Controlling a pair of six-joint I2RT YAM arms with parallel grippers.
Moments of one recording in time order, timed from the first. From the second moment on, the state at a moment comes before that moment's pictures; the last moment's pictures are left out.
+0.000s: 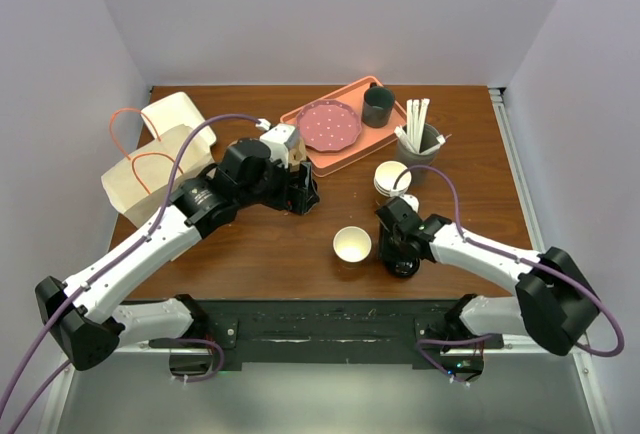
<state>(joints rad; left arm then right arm) -0.73 1.16 1.16 -0.59 0.02 -0.41 0.70 1.26 0.63 -0.52 0.19 0.78</state>
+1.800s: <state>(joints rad) -0.89 1.03 0.92 0.01 1.08 0.41 0.71 0.93 1.06 -0.51 -1.17 0.55</state>
